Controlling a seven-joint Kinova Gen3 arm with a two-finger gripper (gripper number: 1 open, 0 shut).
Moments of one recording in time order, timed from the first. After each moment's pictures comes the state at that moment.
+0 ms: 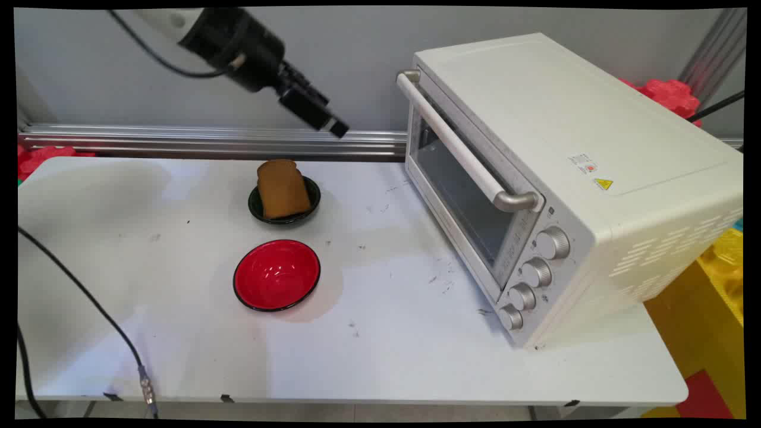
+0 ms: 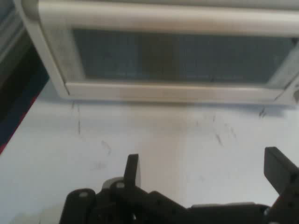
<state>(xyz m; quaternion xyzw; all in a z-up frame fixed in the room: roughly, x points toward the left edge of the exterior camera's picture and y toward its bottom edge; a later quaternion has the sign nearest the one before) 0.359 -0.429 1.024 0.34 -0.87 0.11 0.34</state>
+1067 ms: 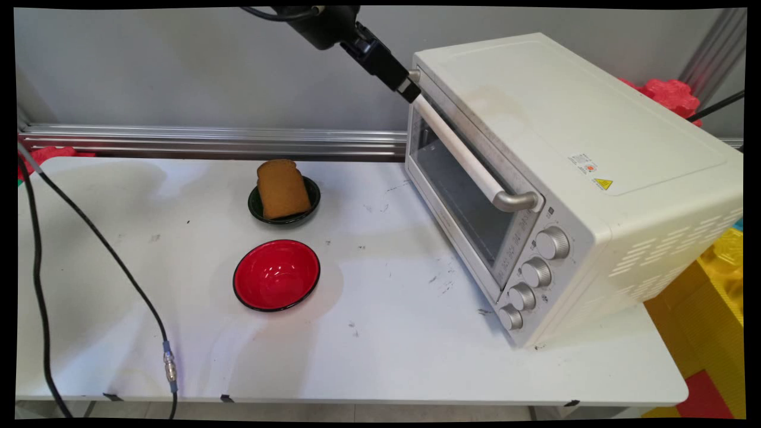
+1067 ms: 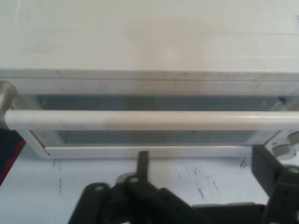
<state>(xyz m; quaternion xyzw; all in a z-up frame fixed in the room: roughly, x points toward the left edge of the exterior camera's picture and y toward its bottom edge) 0.280 -0.465 1.070 0.32 -0.87 0.10 0.36</state>
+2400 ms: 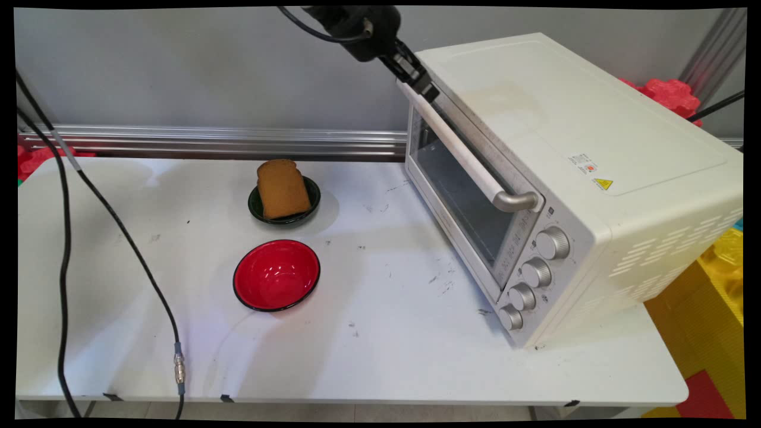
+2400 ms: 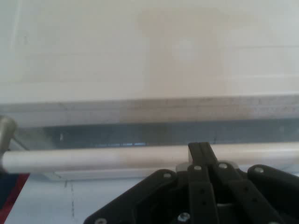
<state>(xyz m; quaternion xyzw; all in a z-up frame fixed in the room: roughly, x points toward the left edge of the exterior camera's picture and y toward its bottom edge) 0.241 -0.502 1.046 0.31 -0.88 0.12 0.34</state>
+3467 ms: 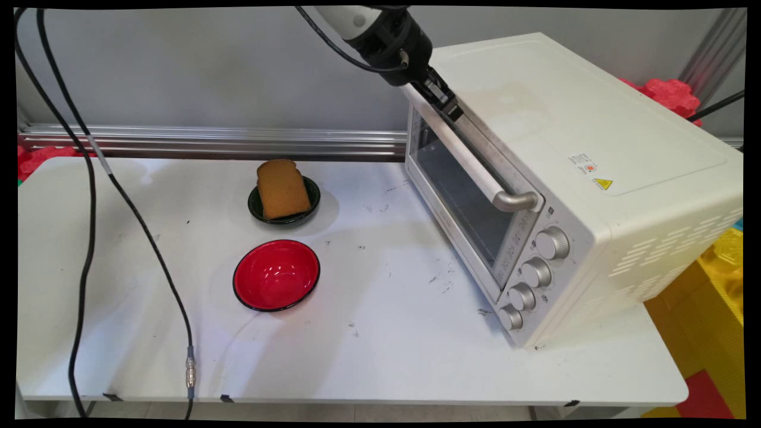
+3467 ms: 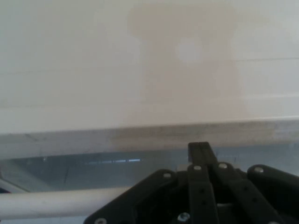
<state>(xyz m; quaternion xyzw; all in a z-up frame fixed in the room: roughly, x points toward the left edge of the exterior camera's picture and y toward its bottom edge) 0.207 -0.524 1.011 0.30 -0.88 0.12 0.34</state>
